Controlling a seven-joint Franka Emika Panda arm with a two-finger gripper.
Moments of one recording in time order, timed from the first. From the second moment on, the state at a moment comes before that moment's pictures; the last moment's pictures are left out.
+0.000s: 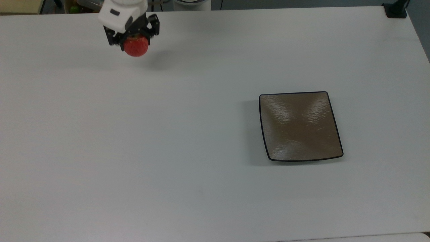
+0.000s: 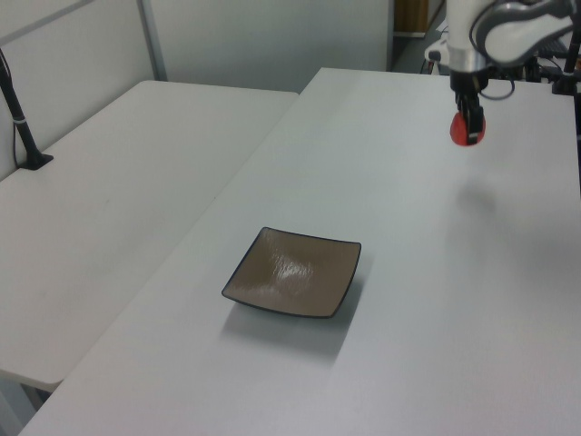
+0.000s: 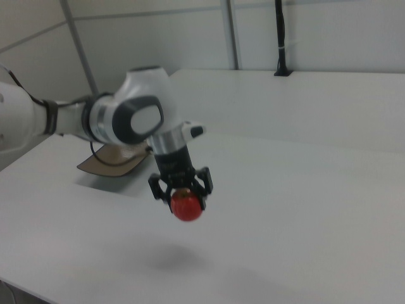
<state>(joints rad) -0.03 -0.03 -0.07 -2.09 -0.18 2.01 -0.48</state>
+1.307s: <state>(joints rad) 0.37 0.21 -0.02 -1.45 0.02 1.74 0.07</state>
